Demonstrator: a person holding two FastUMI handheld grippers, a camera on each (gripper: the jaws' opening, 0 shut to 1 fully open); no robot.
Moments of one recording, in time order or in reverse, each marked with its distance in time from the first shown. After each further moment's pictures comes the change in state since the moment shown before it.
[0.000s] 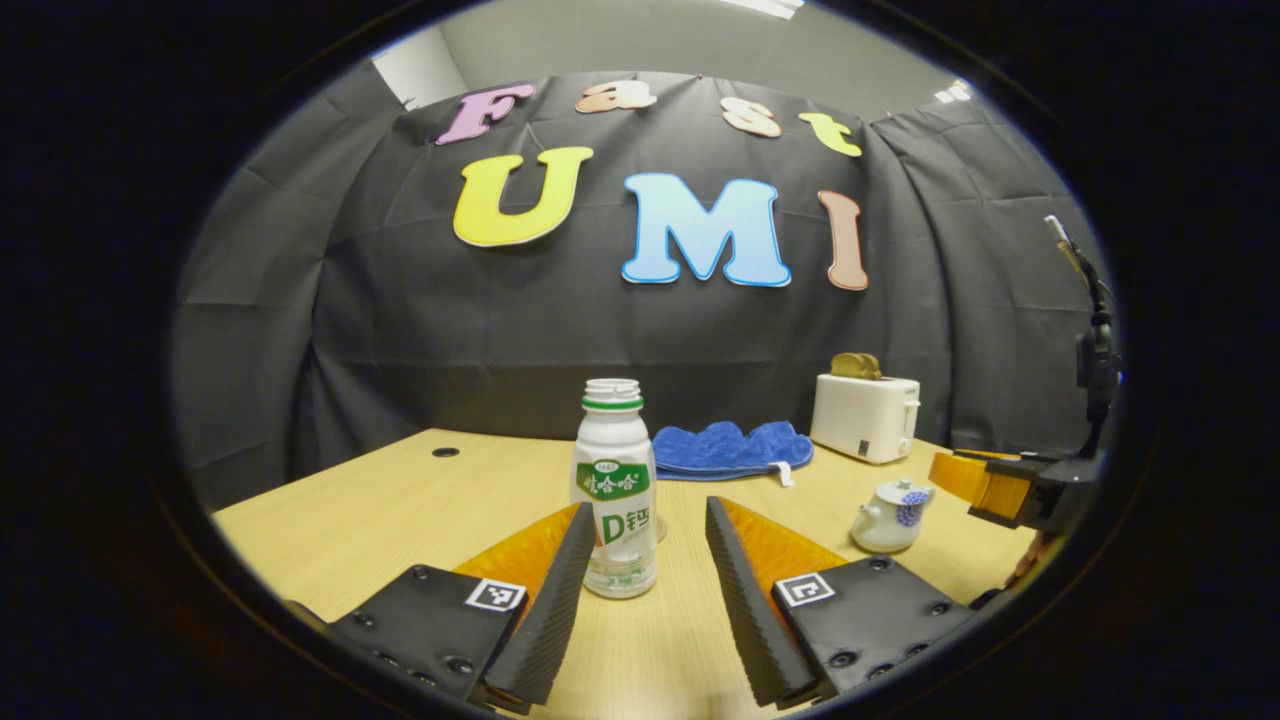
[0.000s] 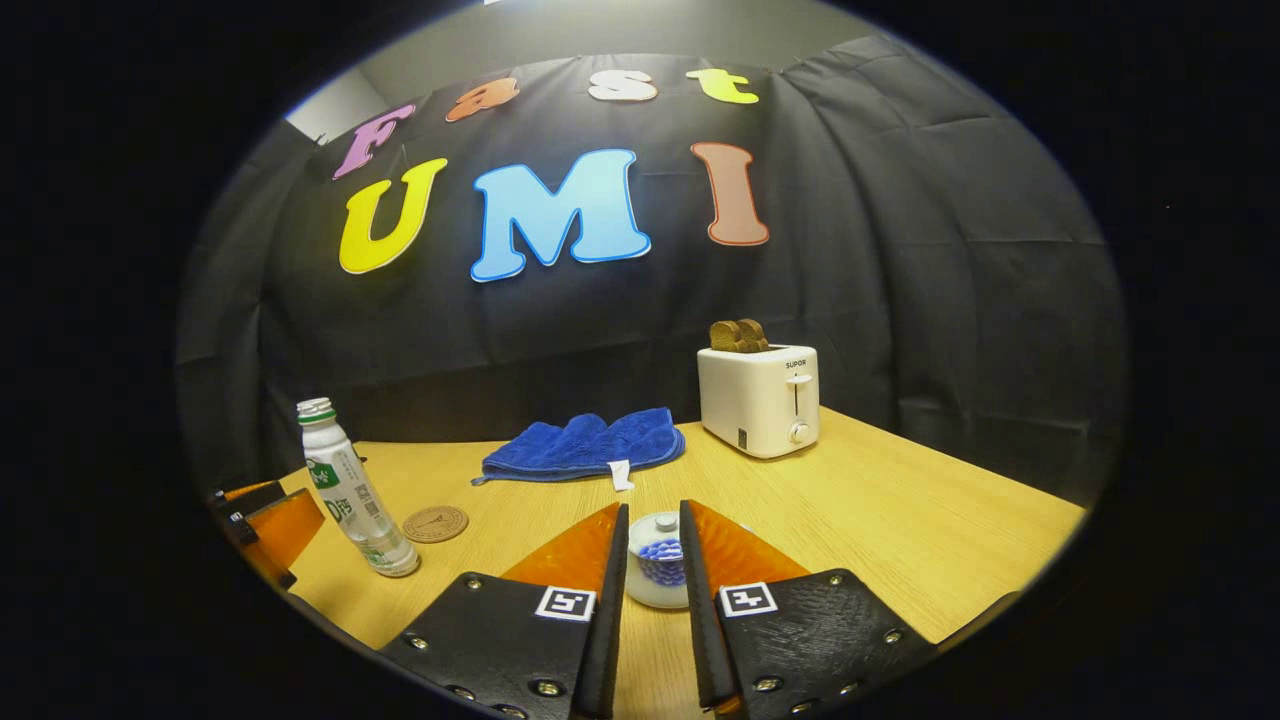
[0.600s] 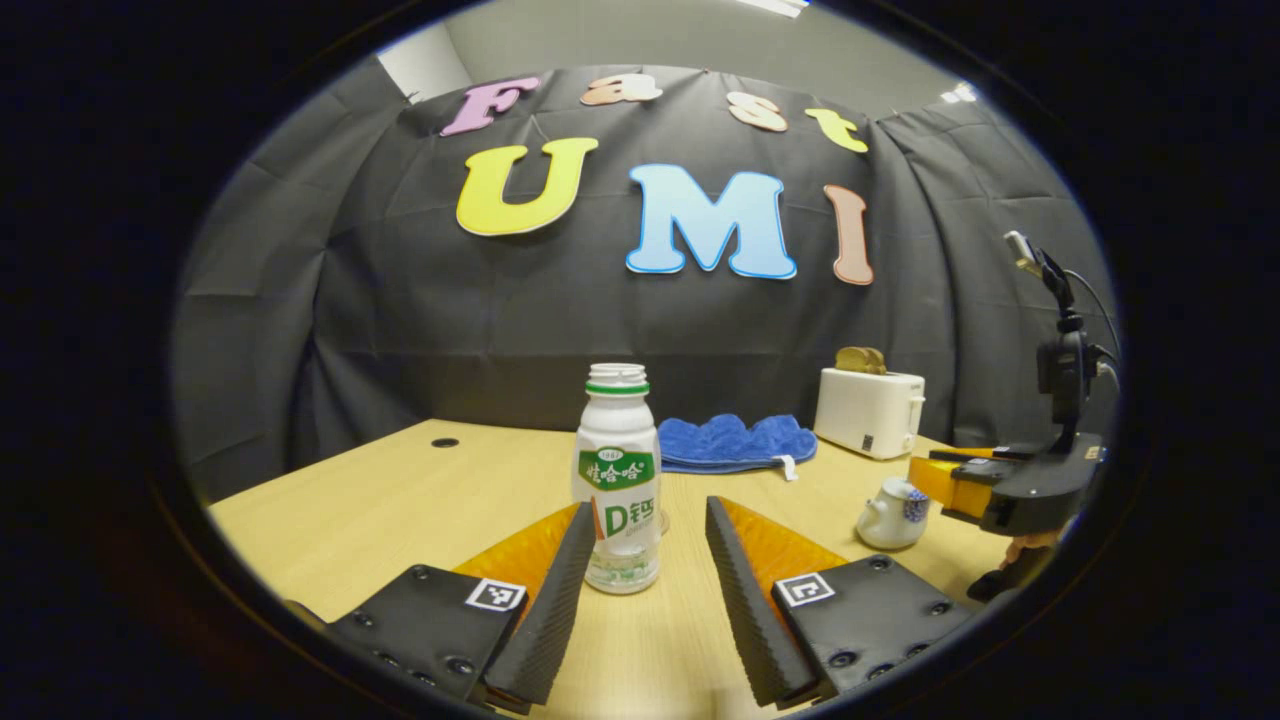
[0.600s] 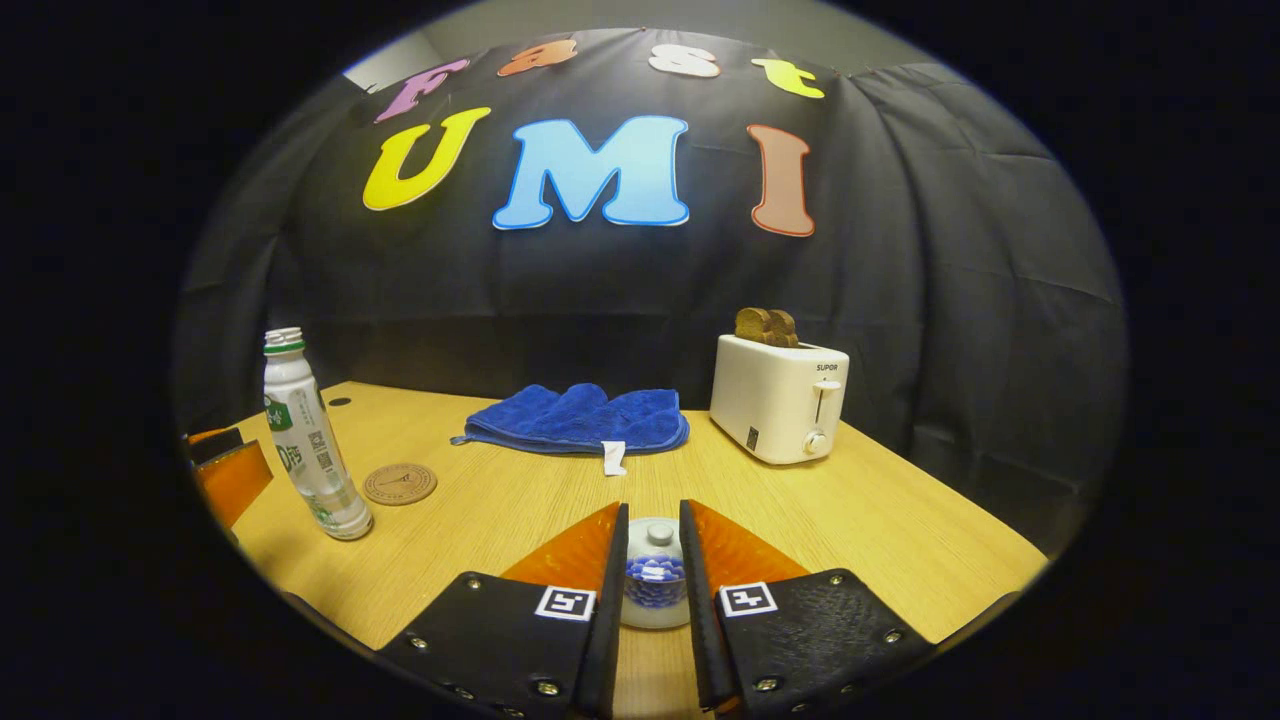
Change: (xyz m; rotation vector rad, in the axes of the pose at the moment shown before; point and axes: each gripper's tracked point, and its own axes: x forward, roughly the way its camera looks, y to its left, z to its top) left arm 0.007 0.004 -0.012 -0.011 0.025 0.004; right arm 0.039 0.000 -0.014 -0.162 0.069 0.037
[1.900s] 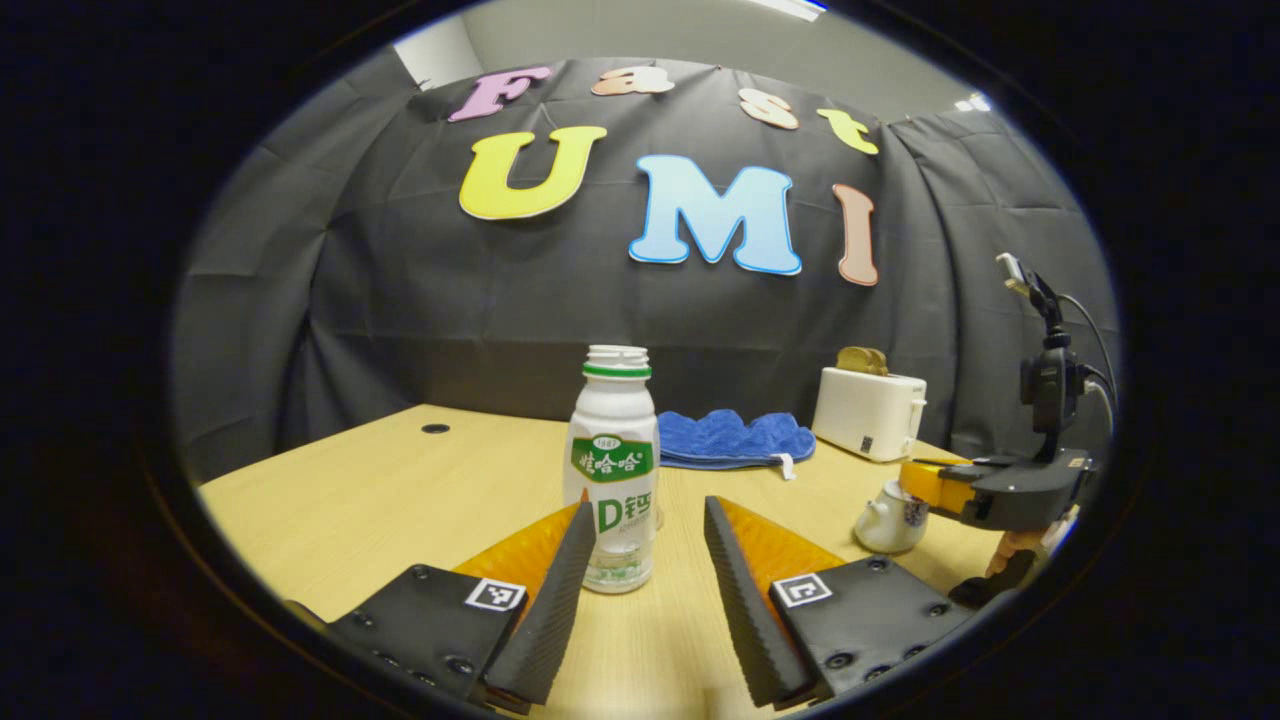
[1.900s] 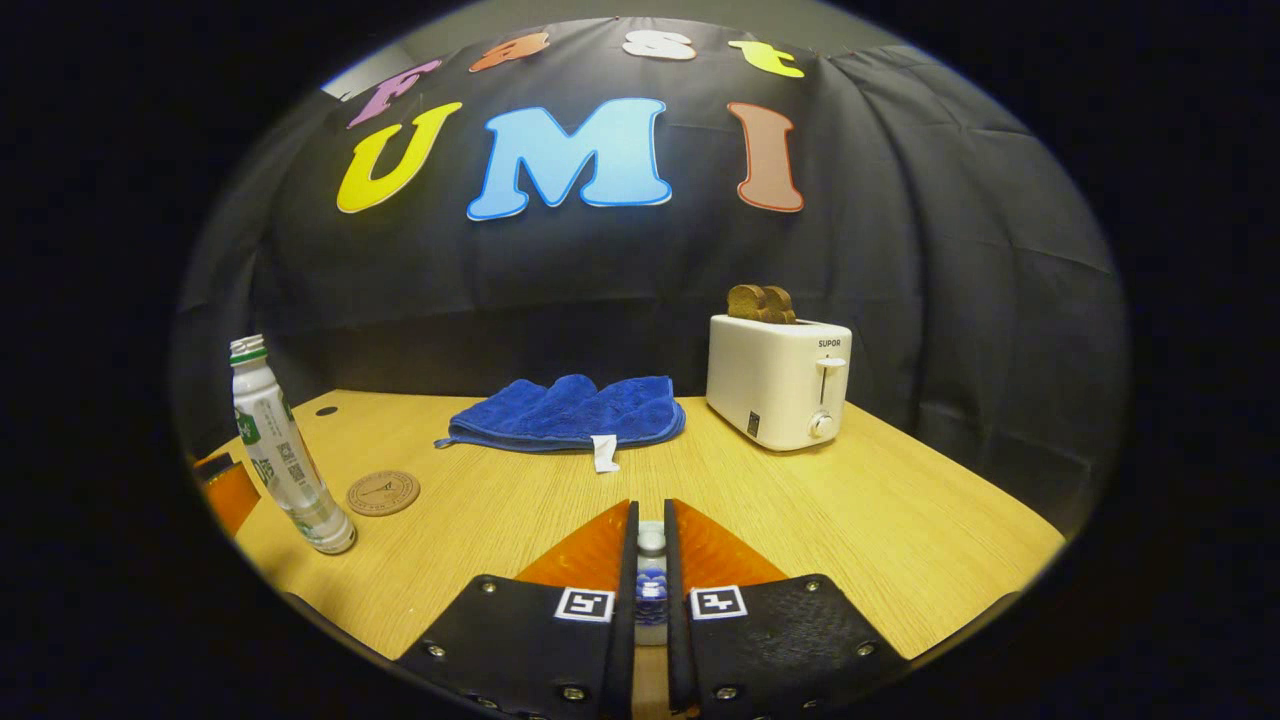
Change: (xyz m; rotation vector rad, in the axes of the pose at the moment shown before) left arm 0.011 0.000 -0.007 -0.041 0.011 -0.007; right arm 0.026 -0.002 -0.008 0.068 0.043 -0.024
